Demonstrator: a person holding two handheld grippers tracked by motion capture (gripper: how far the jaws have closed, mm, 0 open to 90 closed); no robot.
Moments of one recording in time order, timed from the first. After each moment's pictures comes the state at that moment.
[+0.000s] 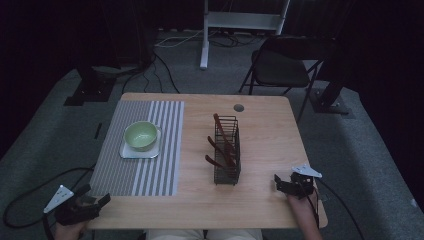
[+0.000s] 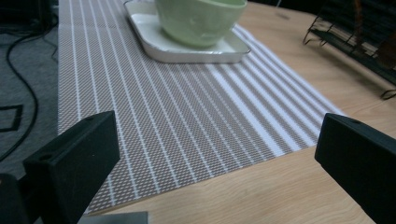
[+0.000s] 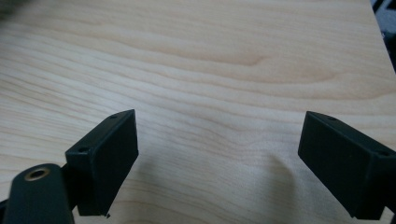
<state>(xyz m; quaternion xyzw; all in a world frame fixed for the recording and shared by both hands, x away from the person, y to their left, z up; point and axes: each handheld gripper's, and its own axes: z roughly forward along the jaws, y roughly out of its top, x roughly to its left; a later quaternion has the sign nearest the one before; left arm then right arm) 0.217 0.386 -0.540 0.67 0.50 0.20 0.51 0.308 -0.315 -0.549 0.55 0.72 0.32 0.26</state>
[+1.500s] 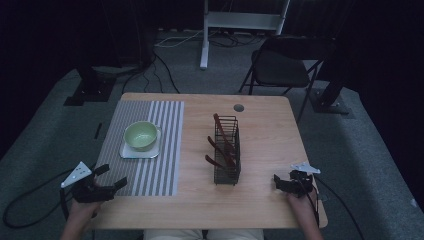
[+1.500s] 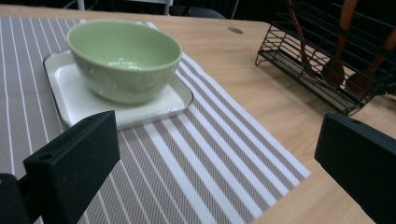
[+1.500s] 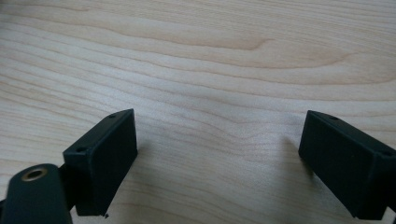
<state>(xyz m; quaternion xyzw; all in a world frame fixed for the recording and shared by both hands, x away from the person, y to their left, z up) 0.265 0.337 -0.487 0.71 0.43 0.17 0.53 0.316 -0.316 -0.551 0.57 0.72 0.31 0.24</state>
